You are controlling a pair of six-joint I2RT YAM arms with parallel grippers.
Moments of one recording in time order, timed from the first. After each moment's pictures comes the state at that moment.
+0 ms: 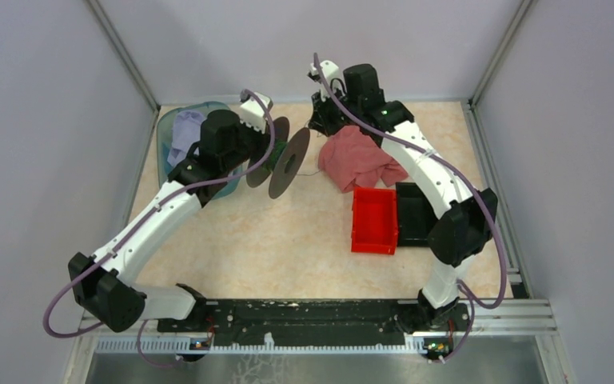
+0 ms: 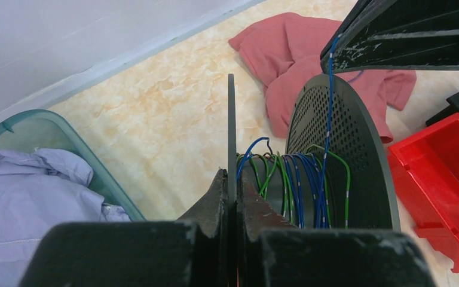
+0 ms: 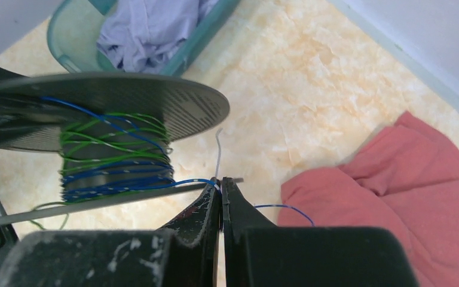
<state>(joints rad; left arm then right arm) -0.56 1.31 1.25 -0.22 -0.06 0.05 0.52 1.76 1.84 -0.56 -0.39 -0.10</state>
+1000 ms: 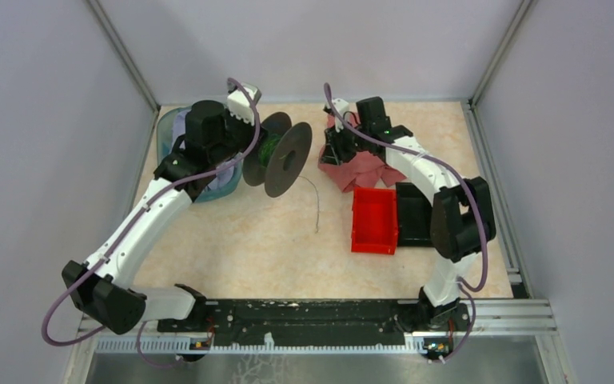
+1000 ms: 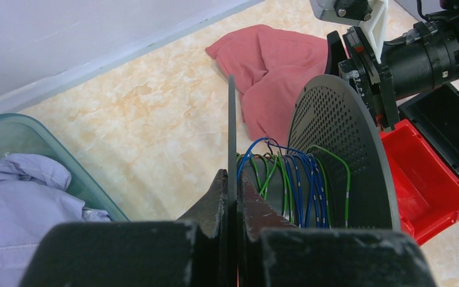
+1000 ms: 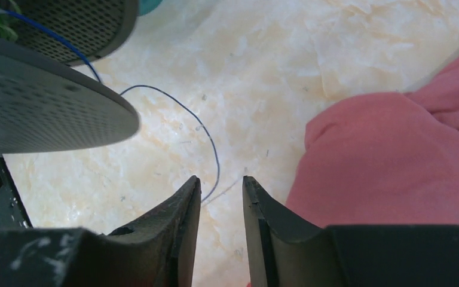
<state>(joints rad) -0.49 1.29 1.32 -0.31 0.09 -0.02 0.41 1.78 1.46 -0.39 -0.60 -0.13</state>
